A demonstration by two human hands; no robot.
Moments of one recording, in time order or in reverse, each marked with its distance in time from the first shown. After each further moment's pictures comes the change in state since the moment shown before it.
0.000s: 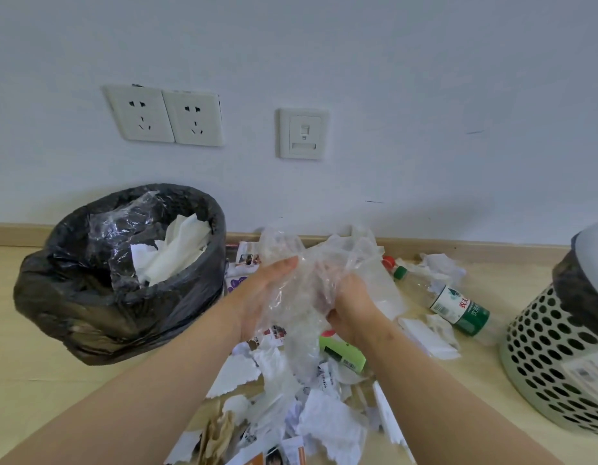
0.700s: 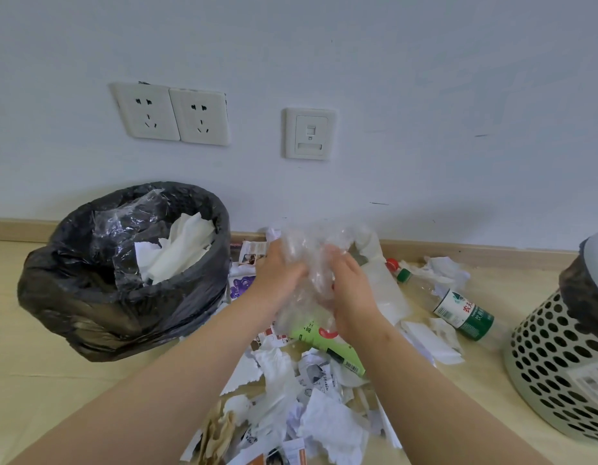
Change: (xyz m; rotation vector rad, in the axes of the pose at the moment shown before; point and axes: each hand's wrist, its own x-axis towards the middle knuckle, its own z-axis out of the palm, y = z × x) left_hand 0.019 0.006 0.015 0.380 0.294 0.232; right_hand 0.003 -0.008 0.011 0.180 0.174 -0.032
